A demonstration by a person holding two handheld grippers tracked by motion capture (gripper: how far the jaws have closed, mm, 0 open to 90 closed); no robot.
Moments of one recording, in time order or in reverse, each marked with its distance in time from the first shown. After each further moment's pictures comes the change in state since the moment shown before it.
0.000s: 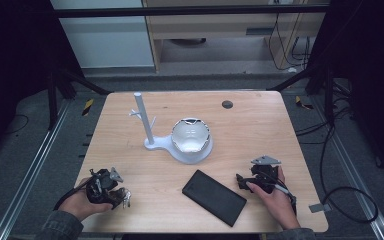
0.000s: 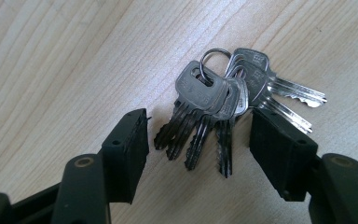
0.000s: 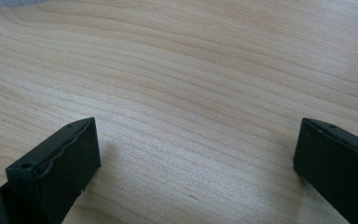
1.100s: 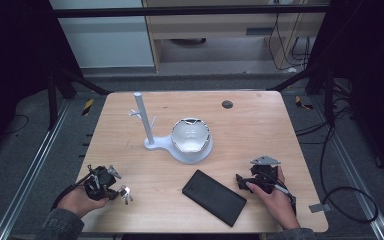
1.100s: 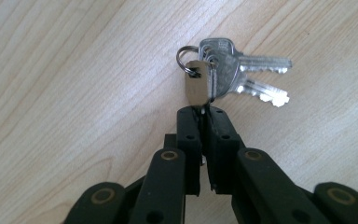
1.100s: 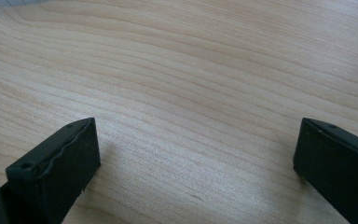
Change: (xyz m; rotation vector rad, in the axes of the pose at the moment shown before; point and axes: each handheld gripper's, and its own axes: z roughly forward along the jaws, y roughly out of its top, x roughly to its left) left arm 0.008 0.001 -0.007 0.037 -0.068 -0.066; right arm 0.001 0.000 0.000 0.003 0.004 -0.003
